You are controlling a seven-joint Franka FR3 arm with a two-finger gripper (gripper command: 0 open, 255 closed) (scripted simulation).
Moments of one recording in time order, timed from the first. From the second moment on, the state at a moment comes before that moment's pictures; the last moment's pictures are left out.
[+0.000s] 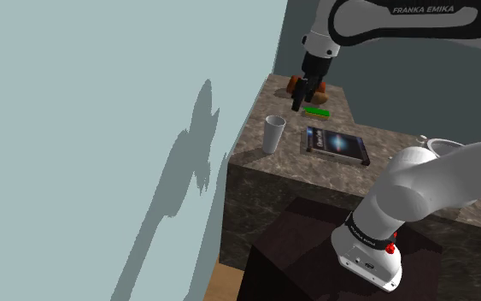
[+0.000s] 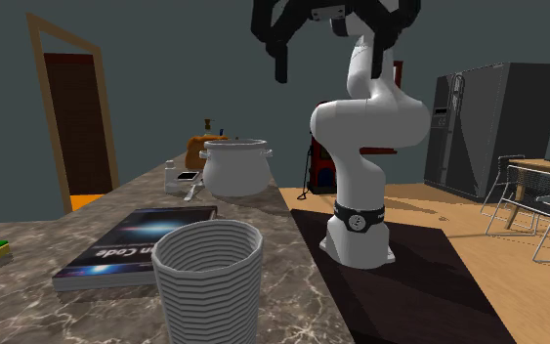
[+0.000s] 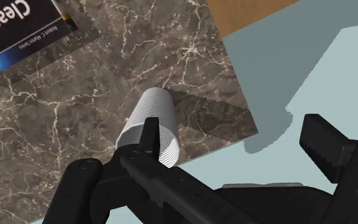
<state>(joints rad) 0.00 -0.70 -0.08 -2.44 -0.05 1.78 -0.12</state>
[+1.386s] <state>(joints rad) 0.00 -0.27 -0.11 -2.52 -0.14 2.34 -0.21</state>
